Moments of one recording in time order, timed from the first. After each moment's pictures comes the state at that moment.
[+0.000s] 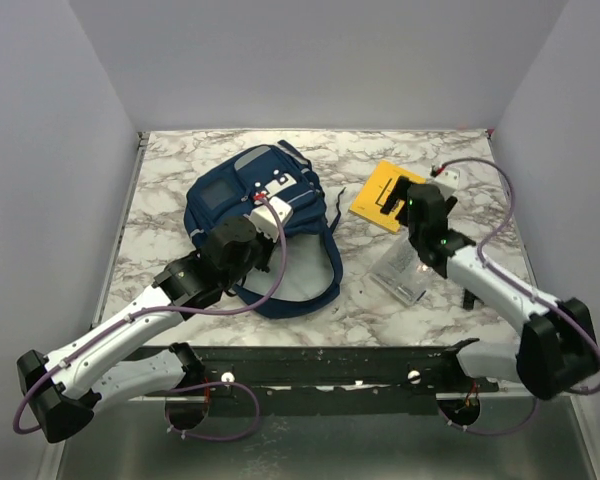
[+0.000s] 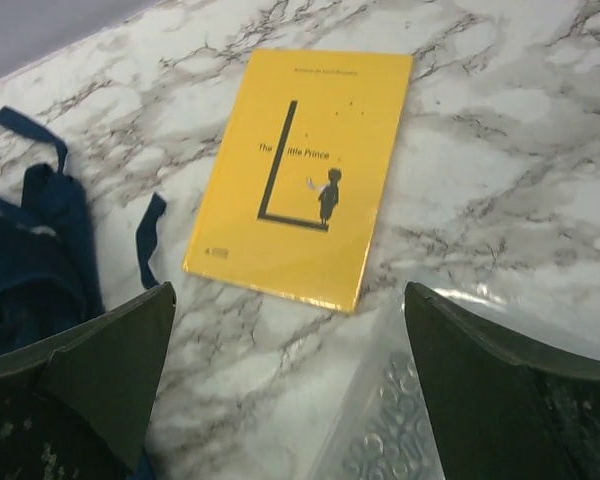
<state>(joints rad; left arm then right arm) -0.85 0.93 0.90 -0.39 -0.26 -0.01 0.49 1.18 0.71 0.06 0.61 0.51</state>
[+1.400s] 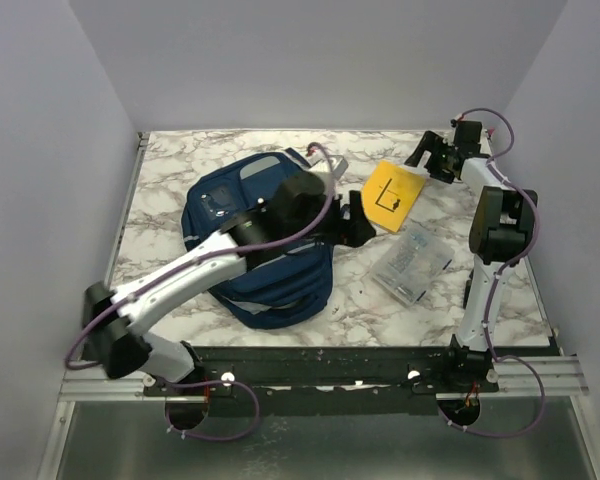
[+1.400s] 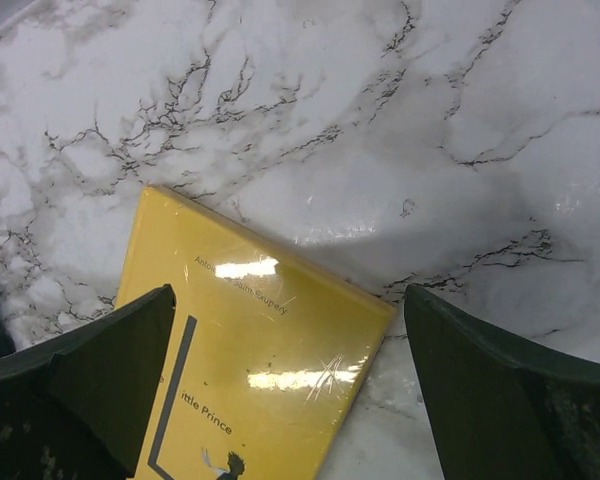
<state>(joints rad) -0.94 1.29 1.29 -0.37 0.06 -0.58 -0.10 2.25 1.74 -0.23 -0.29 0.35</state>
